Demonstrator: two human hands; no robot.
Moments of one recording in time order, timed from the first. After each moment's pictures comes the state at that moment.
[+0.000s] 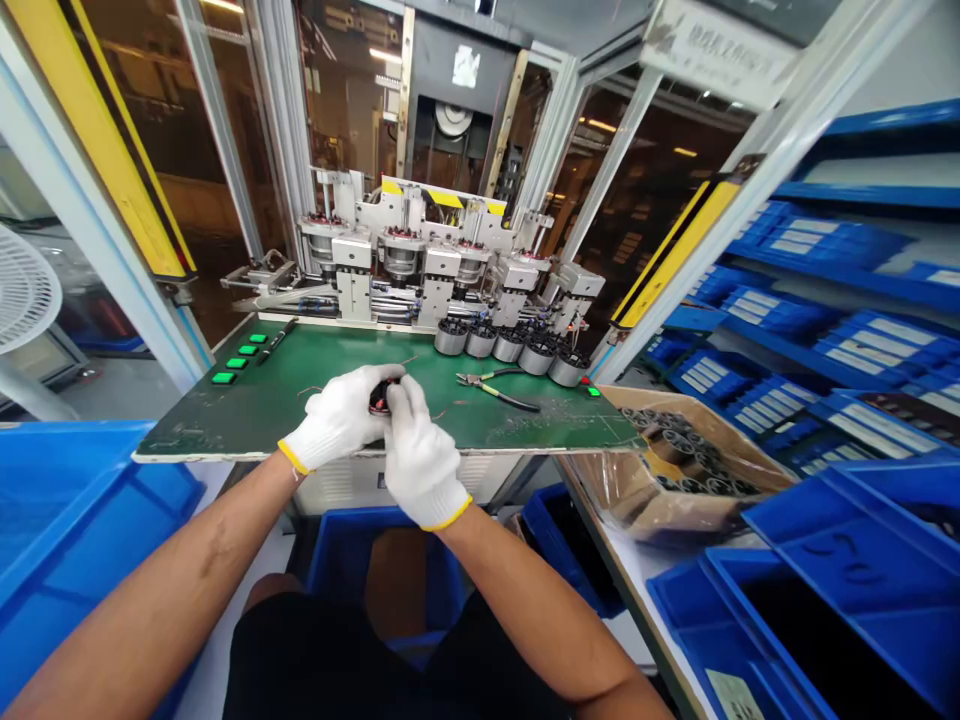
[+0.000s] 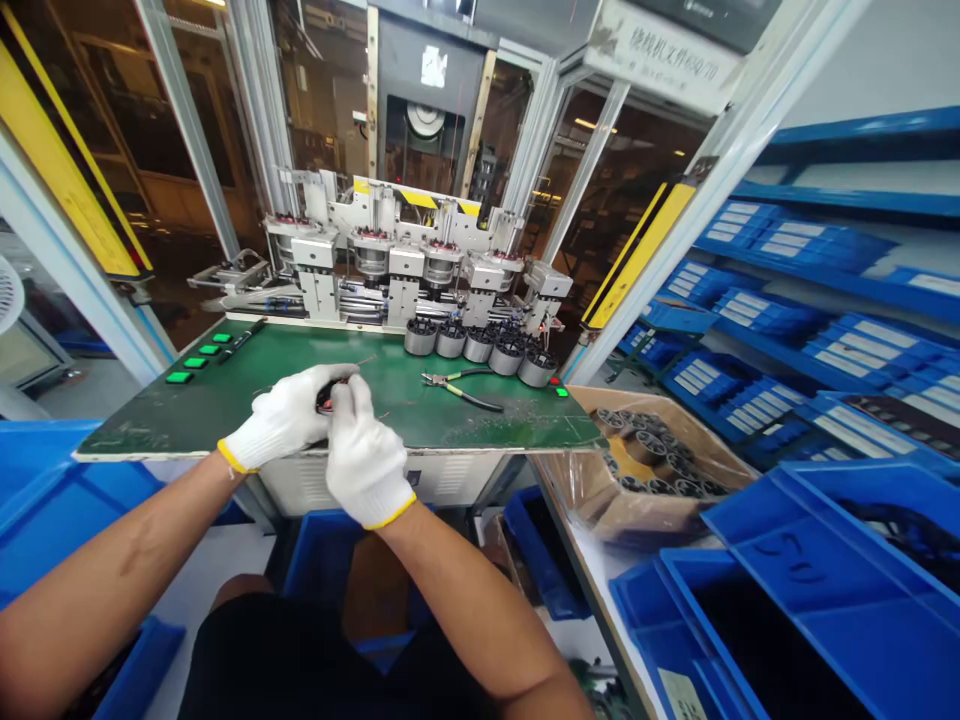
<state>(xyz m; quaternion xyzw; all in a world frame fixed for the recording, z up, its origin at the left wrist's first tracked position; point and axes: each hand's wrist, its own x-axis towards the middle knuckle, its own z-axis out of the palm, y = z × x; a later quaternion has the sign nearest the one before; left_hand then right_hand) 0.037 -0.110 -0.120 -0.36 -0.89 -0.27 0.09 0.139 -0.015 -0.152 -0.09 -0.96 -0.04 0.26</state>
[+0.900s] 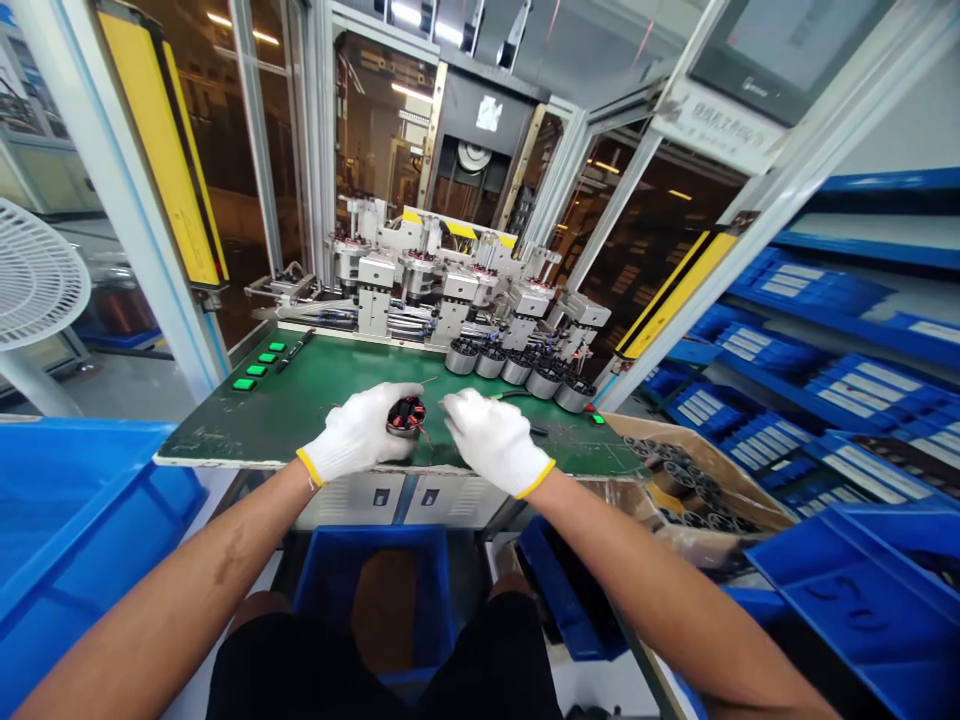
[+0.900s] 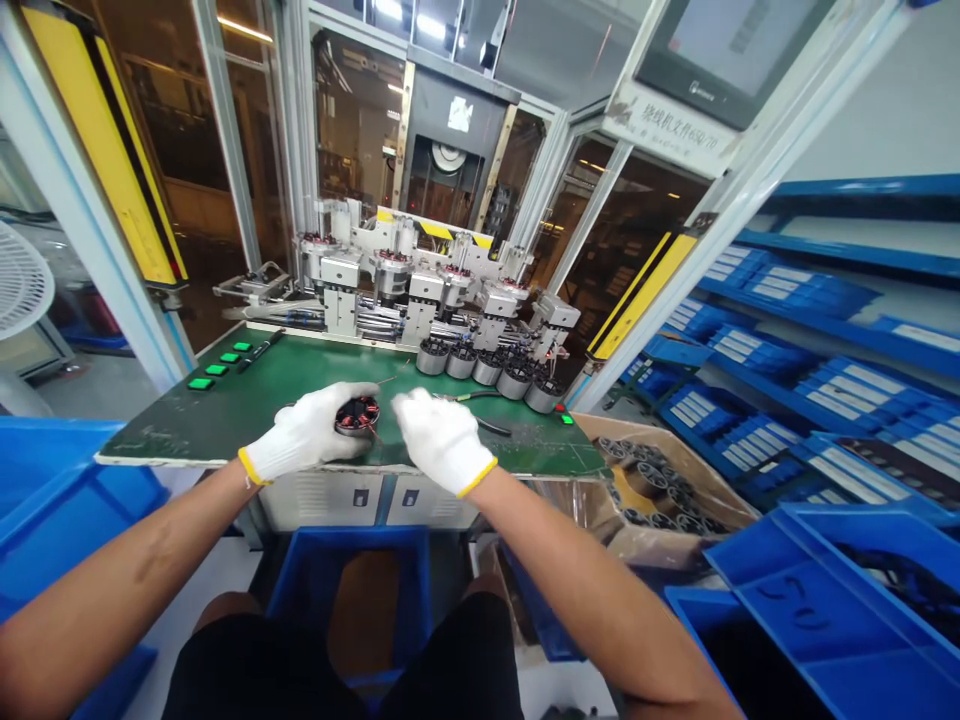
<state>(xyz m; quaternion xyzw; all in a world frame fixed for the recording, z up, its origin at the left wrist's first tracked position) 0.044 -0.111 -0.115 -0.35 -0.89 -0.28 0.07 0.136 0.060 -0.097 0.03 -0.98 -0.03 0.18</state>
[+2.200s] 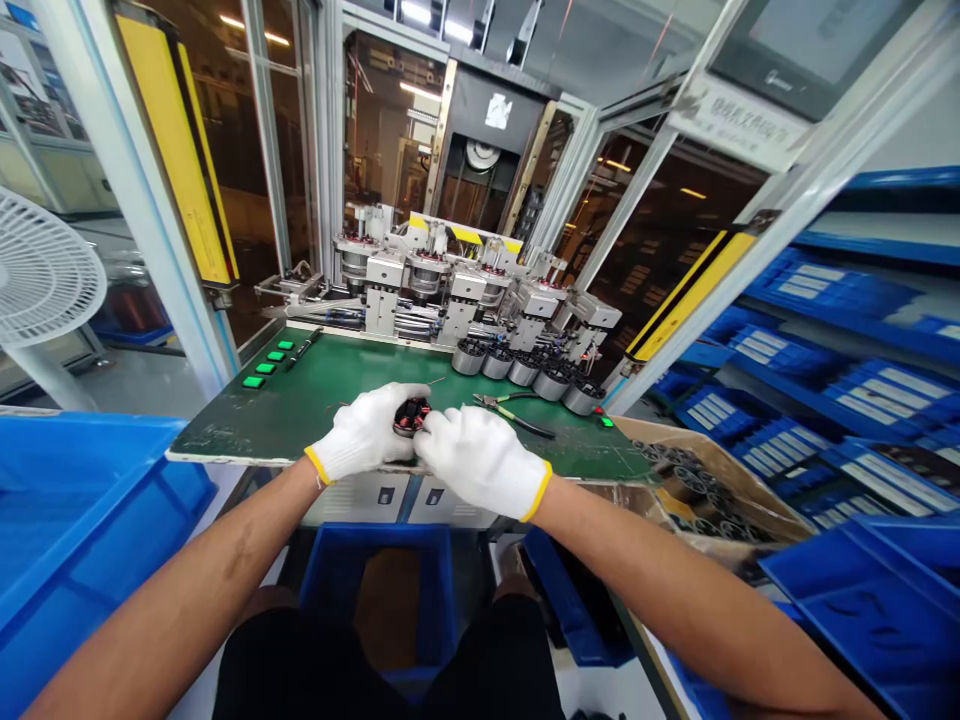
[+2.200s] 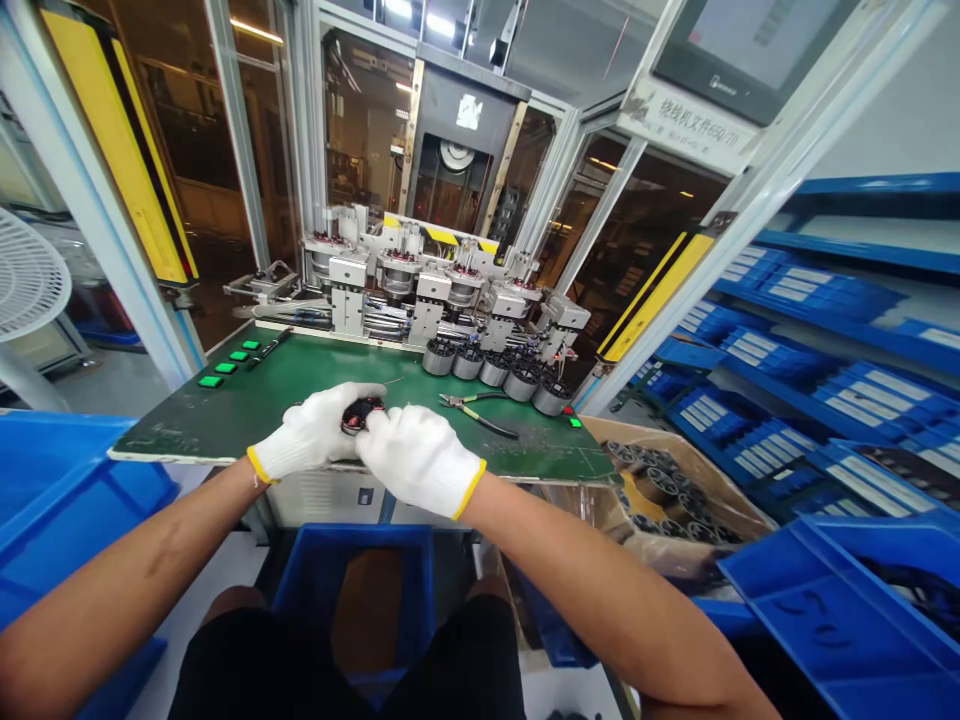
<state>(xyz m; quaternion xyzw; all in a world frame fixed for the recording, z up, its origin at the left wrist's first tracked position) 0.036 -0.111 -0.121 -0.35 -0.89 -0.28 0.07 0.139 0.039 -0.077 0.14 -0.98 -0.05 0.10</state>
